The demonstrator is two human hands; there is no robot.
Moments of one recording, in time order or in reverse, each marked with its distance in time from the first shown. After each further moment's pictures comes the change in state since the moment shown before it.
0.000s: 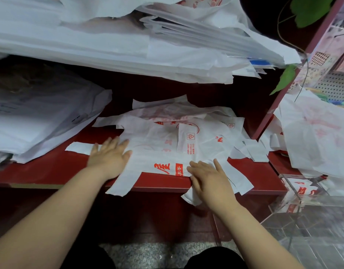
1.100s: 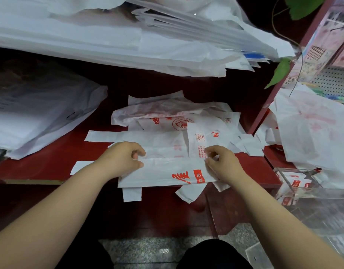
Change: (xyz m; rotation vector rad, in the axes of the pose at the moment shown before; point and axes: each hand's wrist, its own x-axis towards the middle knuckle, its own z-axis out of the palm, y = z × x) left_hand -0.019 0.026 -0.009 -0.450 0.044 0.224; right_hand 0.022 0.048 -0.015 0.384 -0.220 0.500
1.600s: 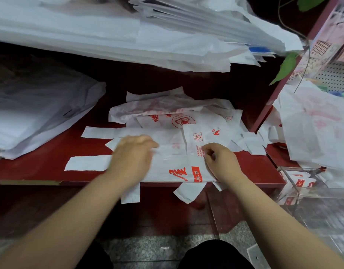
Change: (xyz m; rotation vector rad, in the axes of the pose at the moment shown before) left_hand -0.003 0.024 0.023 0.288 0.432 0.375; right_hand 0.003 -0.004 0.011 -0.076 0.067 -0.089
